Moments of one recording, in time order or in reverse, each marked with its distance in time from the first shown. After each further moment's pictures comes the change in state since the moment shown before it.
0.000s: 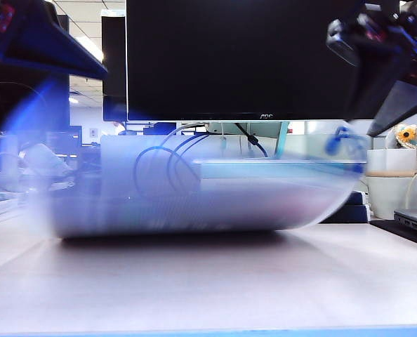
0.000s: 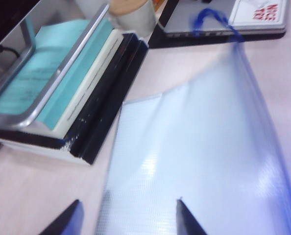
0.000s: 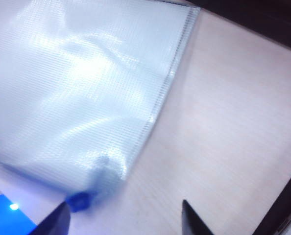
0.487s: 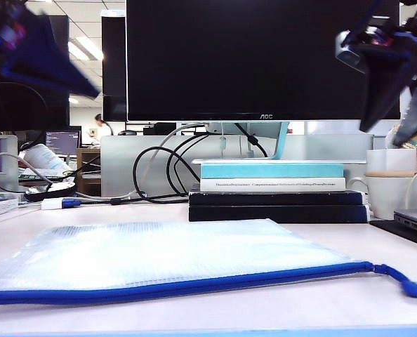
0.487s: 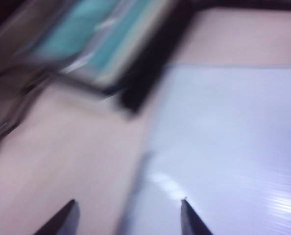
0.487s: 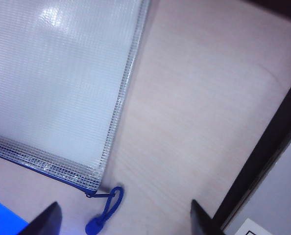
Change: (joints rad) left arm 0.000 0.008 0.000 0.019 -0.219 -0.117; right arm -0.005 -0.001 0.000 -0.064 0.114 0.004
